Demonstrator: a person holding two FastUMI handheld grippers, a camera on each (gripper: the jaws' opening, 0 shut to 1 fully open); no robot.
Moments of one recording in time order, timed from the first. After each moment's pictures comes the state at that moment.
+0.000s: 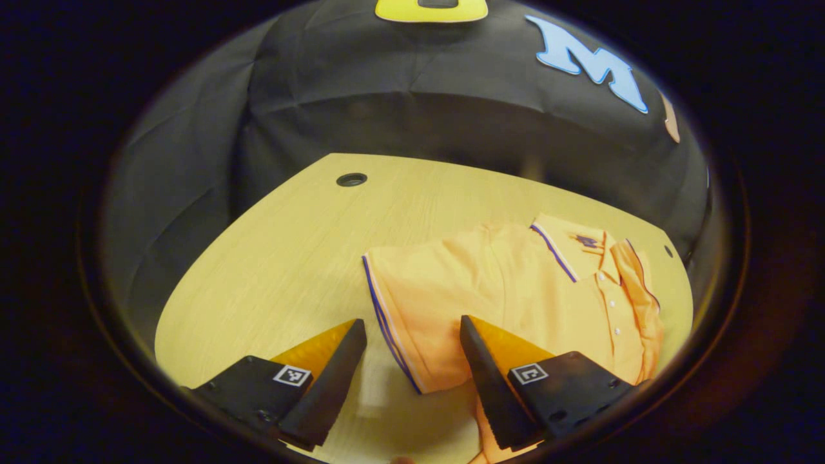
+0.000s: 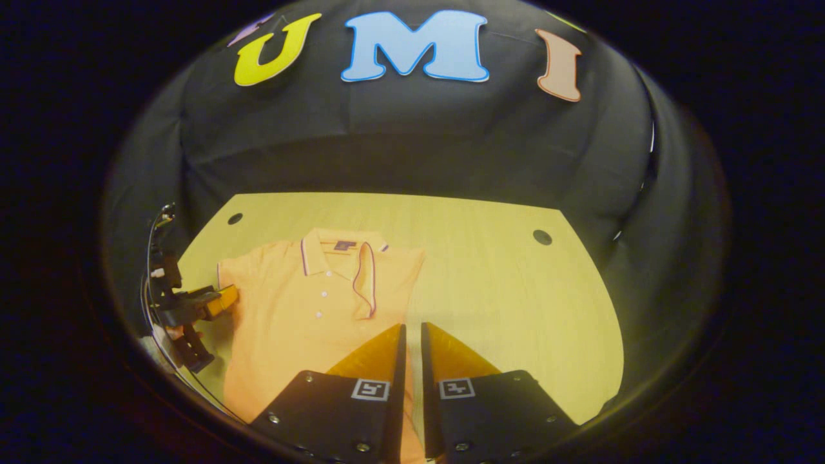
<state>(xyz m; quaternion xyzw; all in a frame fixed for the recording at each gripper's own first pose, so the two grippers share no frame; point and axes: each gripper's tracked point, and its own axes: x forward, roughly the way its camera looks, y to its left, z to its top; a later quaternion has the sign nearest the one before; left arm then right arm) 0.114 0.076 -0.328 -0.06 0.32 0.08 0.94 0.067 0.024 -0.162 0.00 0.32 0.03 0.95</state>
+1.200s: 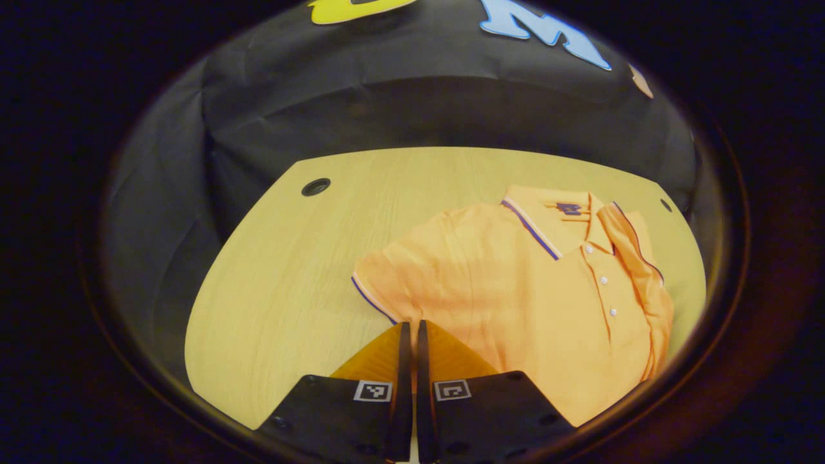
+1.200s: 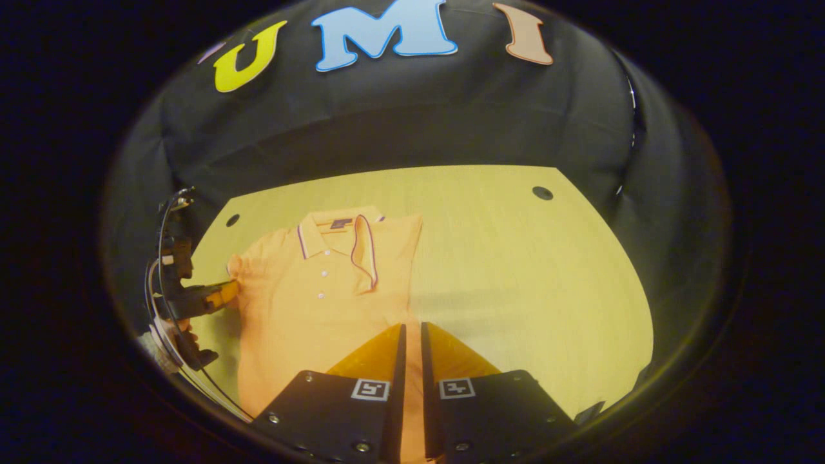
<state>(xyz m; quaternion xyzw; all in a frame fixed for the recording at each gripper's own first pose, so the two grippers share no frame) 0.126 0.030 -0.311 0.03 0.38 0.03 0.93 0.043 0.025 -0.210 0.07 0.35 0.03 0.93</state>
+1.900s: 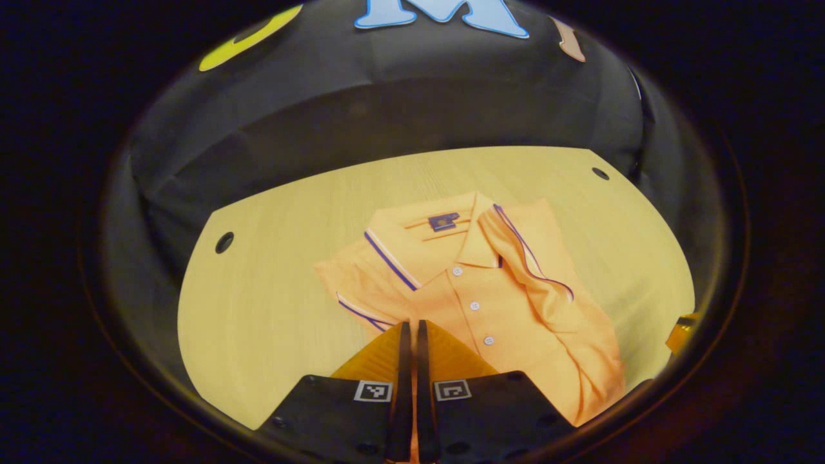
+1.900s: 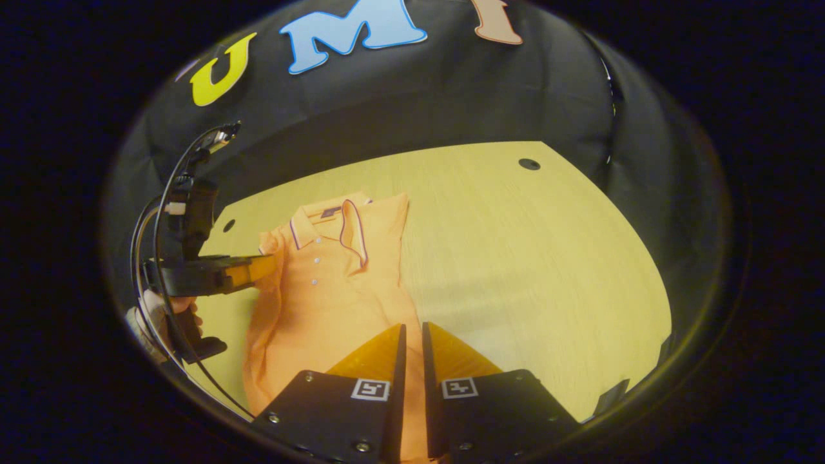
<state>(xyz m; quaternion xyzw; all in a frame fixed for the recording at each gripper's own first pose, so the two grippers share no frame) 0.138 -0.121 -0.285 0.07 0.41 -0.10 0.91 0.017 0.011 -0.236 0.12 0.37 0.01 0.92</state>
